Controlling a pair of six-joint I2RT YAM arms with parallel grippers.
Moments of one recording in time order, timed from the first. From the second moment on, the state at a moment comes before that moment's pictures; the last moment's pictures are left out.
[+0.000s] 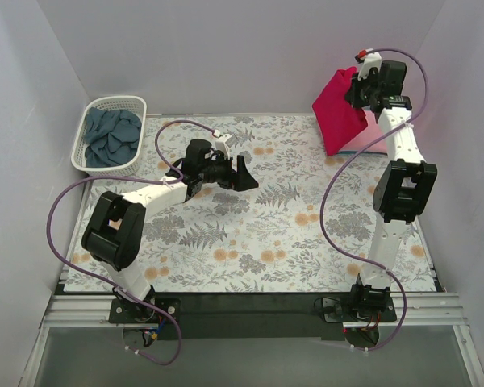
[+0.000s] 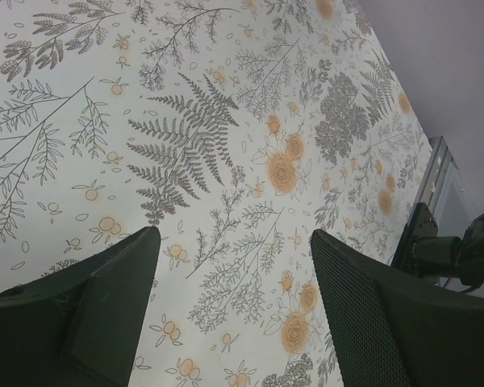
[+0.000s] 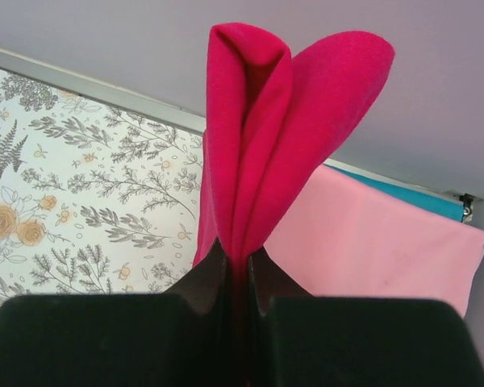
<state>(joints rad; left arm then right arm) -0.47 1.71 1.05 0.18 0.63 -0.40 -0.08 2.16 2.09 -0.38 -0.40 -0.21</state>
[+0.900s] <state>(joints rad) -0.47 1.71 1.06 0.09 0.66 -0.39 -0.18 2.24 2.16 -0.38 -0.43 -0.30</state>
